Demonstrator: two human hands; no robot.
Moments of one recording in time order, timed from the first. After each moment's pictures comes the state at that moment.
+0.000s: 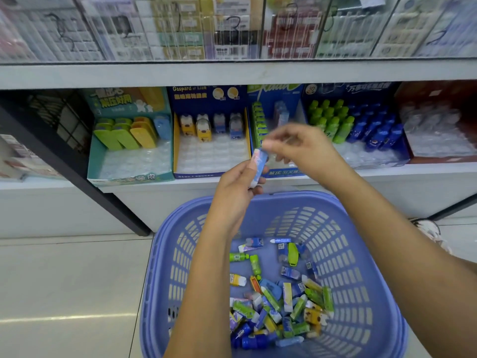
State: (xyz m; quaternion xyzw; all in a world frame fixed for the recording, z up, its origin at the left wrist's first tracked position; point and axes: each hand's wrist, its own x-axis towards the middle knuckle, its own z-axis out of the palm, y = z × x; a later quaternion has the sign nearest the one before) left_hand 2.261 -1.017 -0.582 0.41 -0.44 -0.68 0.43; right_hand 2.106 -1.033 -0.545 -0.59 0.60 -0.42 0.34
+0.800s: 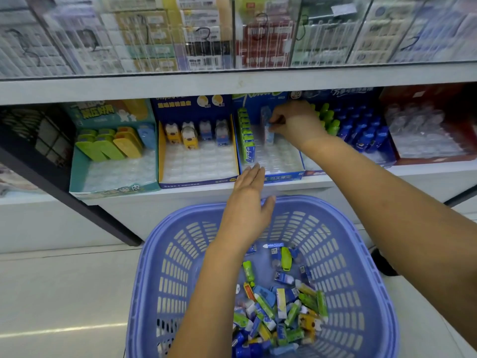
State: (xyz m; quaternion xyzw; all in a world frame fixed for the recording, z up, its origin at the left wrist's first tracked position) left_hand 2.232 -1.015 -0.609 0.45 -0.81 -0.29 0.25; right_hand 2.061 -1.111 -0.540 -0.68 0.71 -0.18 0.07
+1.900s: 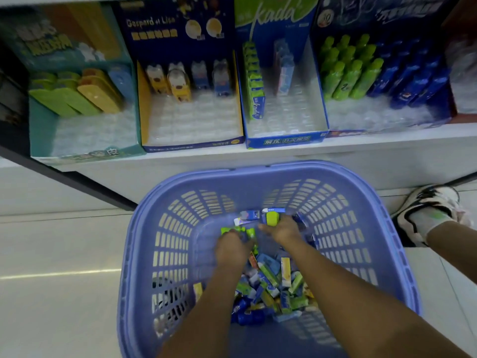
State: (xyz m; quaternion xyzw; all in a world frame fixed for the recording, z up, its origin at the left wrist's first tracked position) left_hand 2.265 -0.962 -0.824 0.69 -0.61 -0.38 -0.04; right_hand 2.123 -0.969 -0.826 -0.33 0.83 -0.06 0.45
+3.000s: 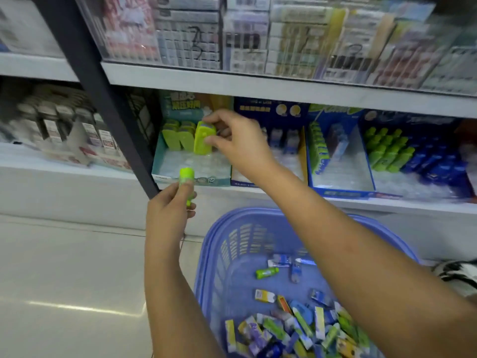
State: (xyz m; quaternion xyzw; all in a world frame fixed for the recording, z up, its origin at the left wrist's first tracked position) left_hand 2.436 -1.023 -0.583 0.62 -0.35 -0.46 0.53; right_hand 2.301 -1.108 -0.532 -0.72 0.50 -0.42 0.25
